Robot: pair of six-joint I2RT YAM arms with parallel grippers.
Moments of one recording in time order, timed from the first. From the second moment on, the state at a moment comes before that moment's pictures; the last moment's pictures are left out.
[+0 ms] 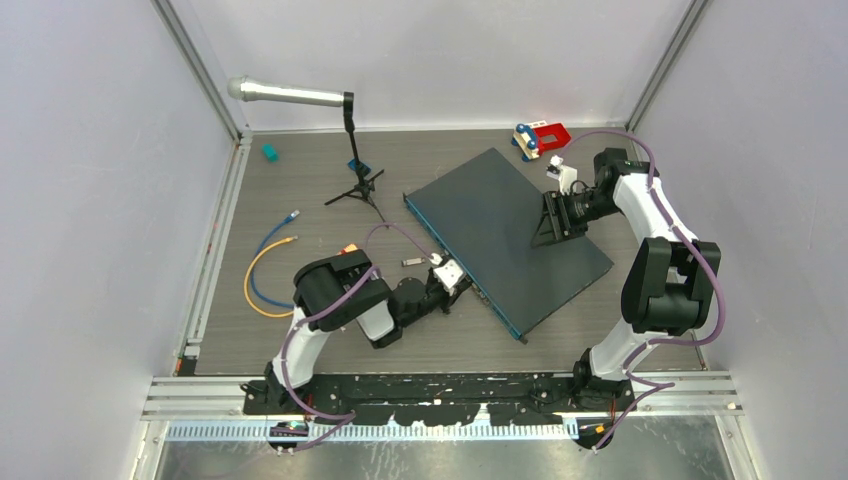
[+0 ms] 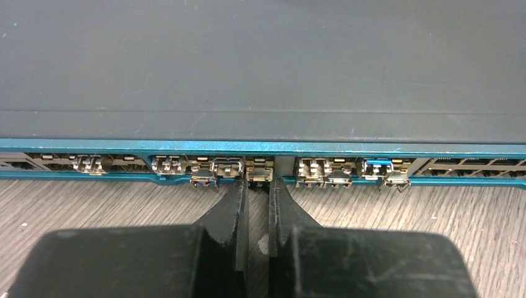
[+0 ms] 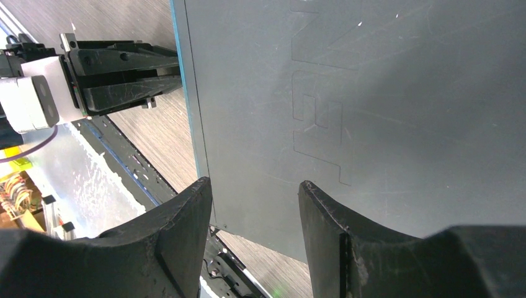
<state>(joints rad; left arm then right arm) -0.98 2.11 0.57 1.43 -0.04 0.01 -0.10 1.68 1.33 -1.09 -0.73 -0.45</state>
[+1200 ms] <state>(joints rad) -0.90 1.67 0.55 0.60 0.22 0.06 -0.10 1.69 1.34 -1.09 -0.70 -0.45</state>
